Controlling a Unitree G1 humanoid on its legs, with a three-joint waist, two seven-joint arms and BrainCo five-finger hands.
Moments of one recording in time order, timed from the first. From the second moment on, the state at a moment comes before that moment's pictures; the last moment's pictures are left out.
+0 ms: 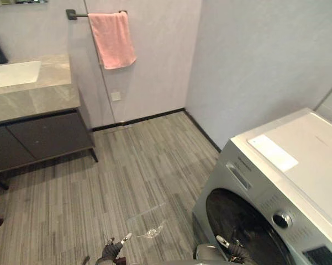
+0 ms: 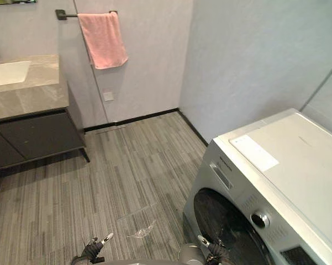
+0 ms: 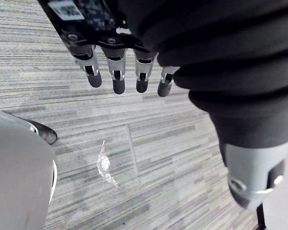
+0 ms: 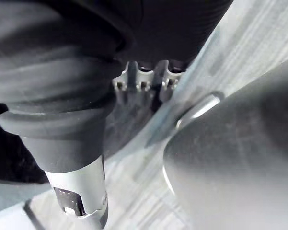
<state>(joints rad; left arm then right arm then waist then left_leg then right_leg) 0.10 0.05 0.21 1.03 0.05 -0.05 0.11 0.11 -0.01 -0.18 1.01 0.35 -0.07 -0.02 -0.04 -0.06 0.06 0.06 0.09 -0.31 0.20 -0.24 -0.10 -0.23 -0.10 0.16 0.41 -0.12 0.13</state>
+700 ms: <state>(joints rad) 0.14 -0.02 0.31 0.99 0.01 -0.05 0.12 0.08 -0.05 -0.25 1.05 0.35 -0.07 -0.04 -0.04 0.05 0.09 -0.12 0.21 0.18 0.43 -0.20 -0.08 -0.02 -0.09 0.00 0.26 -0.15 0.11</state>
